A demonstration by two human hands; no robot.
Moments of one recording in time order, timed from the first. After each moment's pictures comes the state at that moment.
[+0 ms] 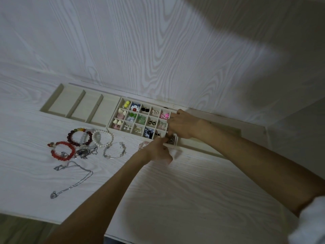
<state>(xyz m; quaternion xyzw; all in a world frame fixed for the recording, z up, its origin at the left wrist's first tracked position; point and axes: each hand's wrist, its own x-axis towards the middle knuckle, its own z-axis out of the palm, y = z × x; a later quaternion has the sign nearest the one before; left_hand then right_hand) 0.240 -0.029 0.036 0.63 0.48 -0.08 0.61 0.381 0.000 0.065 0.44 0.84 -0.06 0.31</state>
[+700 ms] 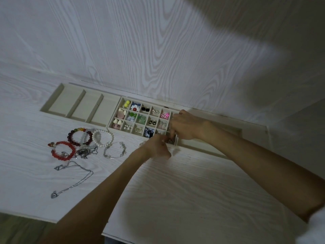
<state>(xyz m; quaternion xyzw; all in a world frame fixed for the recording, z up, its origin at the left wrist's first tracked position) 0.242 -0.023 0.037 0.68 0.48 -0.08 0.54 0.388 -0.005 0.069 0.50 0.82 -0.16 0.22</state>
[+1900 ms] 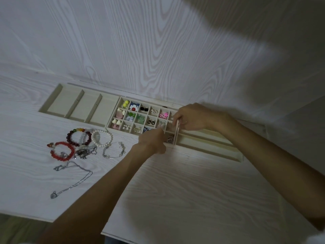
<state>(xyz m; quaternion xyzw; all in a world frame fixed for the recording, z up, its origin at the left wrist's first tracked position) 0.243 -0.014 0.048 0.80 0.49 -0.11 0.32 0.410 -0.006 0.106 0.59 0.75 -0.26 0.12</state>
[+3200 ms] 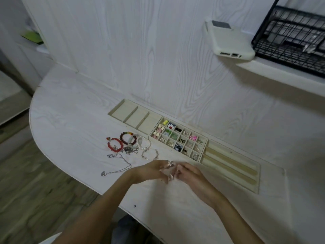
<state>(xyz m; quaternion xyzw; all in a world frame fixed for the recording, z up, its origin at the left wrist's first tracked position) 0.115 -0.091 0.084 0.60 0.38 0.07 0.70 0.299 -0.140 0.080 0.53 0.43 -0.65 -0.34</state>
